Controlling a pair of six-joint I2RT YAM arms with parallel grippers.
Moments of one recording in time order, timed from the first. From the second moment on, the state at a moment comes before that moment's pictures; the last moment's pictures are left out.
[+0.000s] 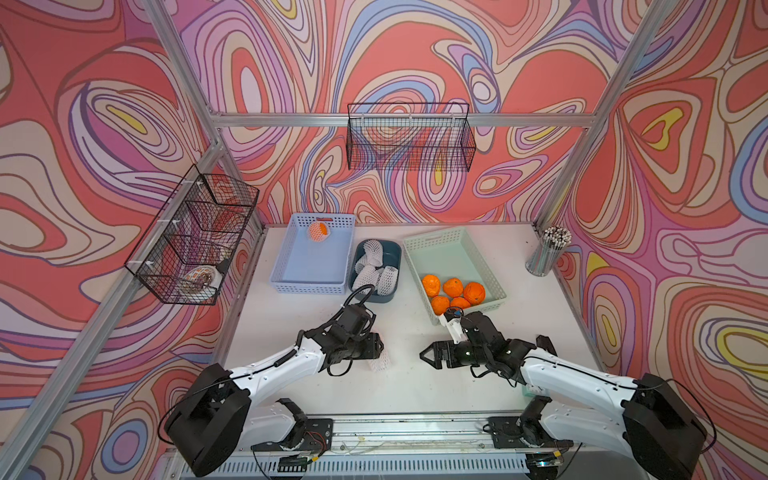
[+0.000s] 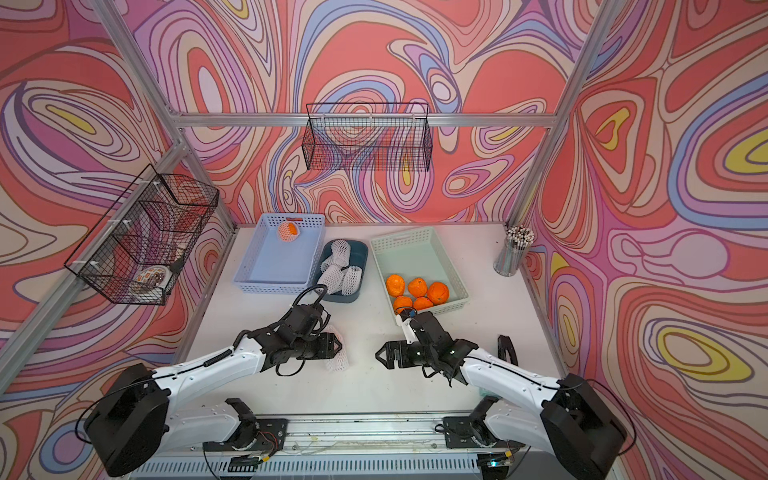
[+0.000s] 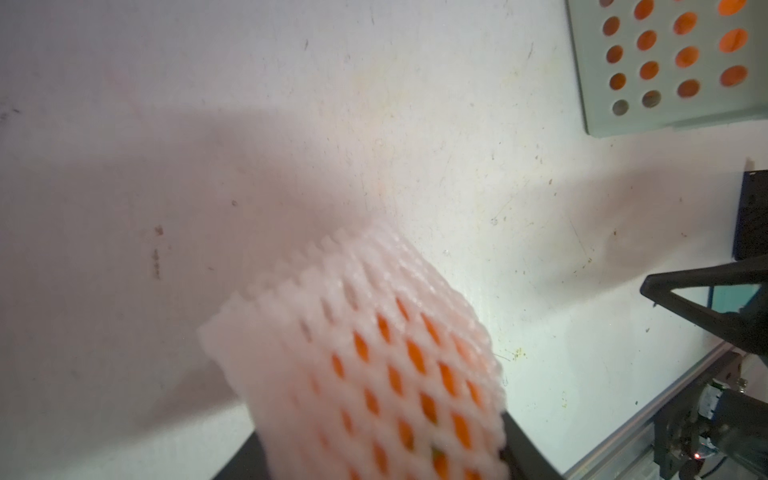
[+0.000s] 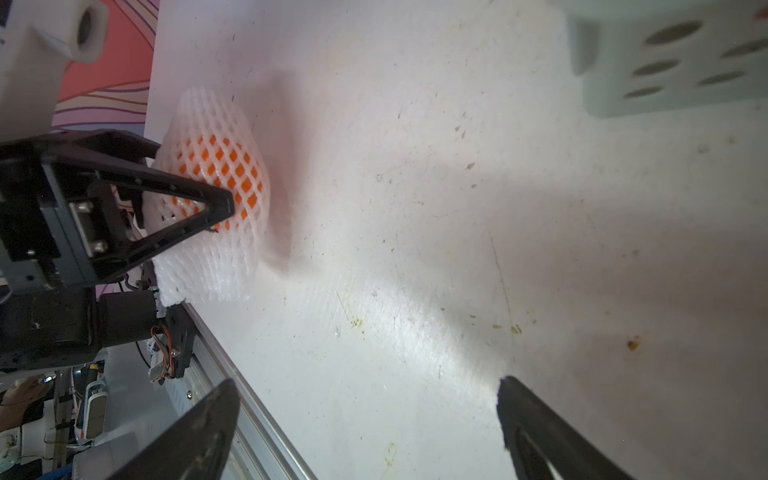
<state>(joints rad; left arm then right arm) -0.67 1.27 0.58 -0.31 0.16 -0.70 0.70 1.14 0.46 -0.15 -0.35 0.60</state>
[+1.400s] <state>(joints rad) -0.67 0.83 0.63 -0.66 -0.08 -0.66 0.87 1.54 0.61 0.14 -0.45 0.58</state>
